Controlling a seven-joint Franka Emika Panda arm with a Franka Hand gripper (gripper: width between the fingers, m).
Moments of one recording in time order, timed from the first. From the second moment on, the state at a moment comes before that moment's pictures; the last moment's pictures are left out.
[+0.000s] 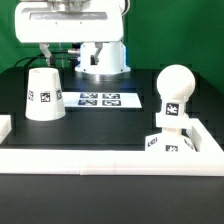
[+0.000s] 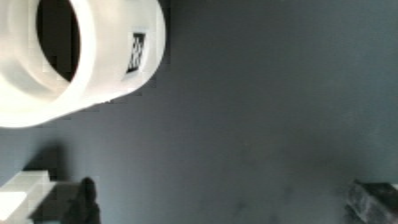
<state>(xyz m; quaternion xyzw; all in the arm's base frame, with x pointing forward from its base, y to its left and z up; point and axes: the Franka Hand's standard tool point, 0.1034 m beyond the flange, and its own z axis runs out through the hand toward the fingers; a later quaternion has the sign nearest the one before) 0.440 -0.079 0.117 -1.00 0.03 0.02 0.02</state>
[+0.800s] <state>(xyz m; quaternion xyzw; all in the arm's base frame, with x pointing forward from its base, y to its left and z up) 0.397 -0.098 0.106 -1.00 0.00 0.00 0.01</state>
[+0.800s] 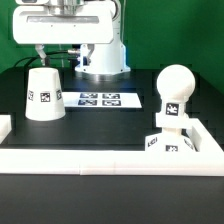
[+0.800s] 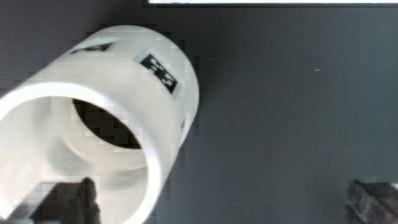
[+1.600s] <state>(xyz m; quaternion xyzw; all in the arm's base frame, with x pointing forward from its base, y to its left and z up) 0.389 -0.107 0.079 -1.00 -0.01 0.02 0.00</state>
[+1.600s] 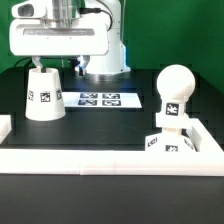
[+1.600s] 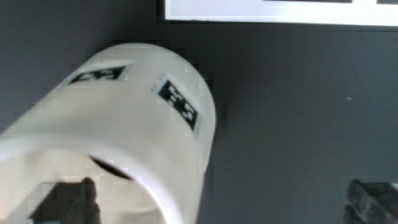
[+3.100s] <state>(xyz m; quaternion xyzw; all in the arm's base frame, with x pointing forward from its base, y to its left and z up) 0.386 -0.106 0.074 -1.00 -0.01 0.02 0.01</state>
